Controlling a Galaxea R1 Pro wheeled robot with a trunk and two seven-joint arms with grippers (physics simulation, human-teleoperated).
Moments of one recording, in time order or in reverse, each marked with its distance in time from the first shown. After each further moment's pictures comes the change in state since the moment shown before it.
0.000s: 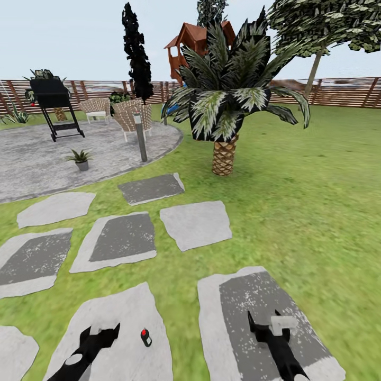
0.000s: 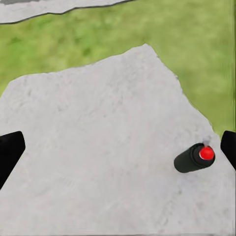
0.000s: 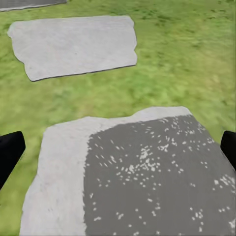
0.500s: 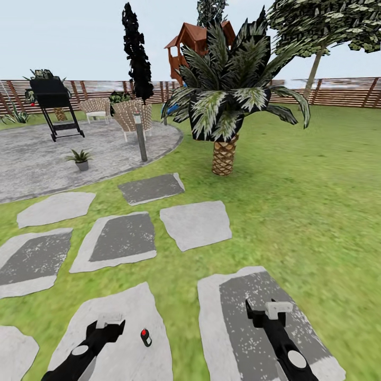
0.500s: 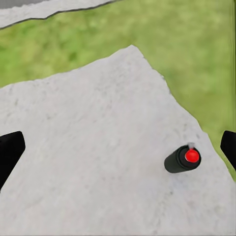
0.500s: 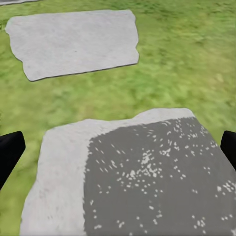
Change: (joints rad) left arm -0.027 -0.006 -0.051 -0.011 -0.008 0.050 -0.013; right arm -0.079 -0.001 0.001 -0.006 -0.001 0.123 0.008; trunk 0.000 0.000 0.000
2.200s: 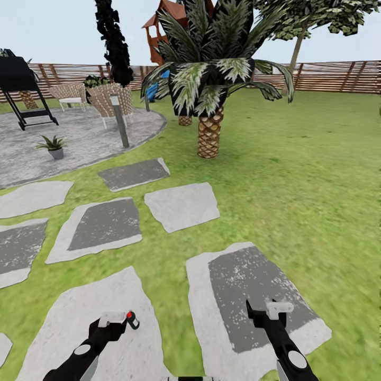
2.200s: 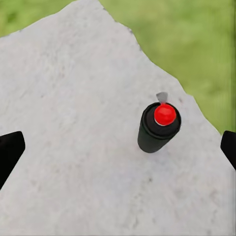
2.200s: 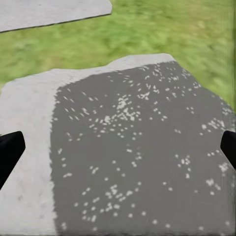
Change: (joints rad) left arm -0.008 -0.008 -0.011 0.012 0.000 -0.022 0.000; right arm 0.000 0.000 -0.004 0.002 -0.002 -0.002 -0.006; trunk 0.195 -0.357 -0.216
